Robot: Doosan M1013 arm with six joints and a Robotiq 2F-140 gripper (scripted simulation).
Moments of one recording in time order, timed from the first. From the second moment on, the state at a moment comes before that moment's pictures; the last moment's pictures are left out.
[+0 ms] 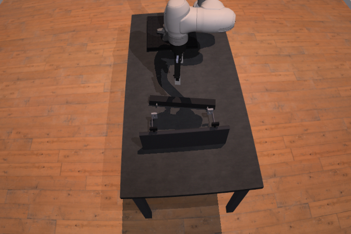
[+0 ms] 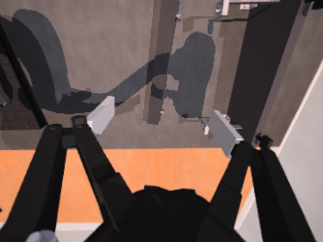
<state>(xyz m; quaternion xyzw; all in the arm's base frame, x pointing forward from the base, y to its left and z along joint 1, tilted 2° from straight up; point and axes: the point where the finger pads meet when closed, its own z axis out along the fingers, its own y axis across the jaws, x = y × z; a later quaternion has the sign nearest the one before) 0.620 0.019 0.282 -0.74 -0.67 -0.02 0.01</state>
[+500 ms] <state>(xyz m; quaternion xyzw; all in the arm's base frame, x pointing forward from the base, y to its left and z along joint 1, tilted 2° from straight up) 0.613 0.034 0.287 -0.74 -0.67 -0.02 0.01</state>
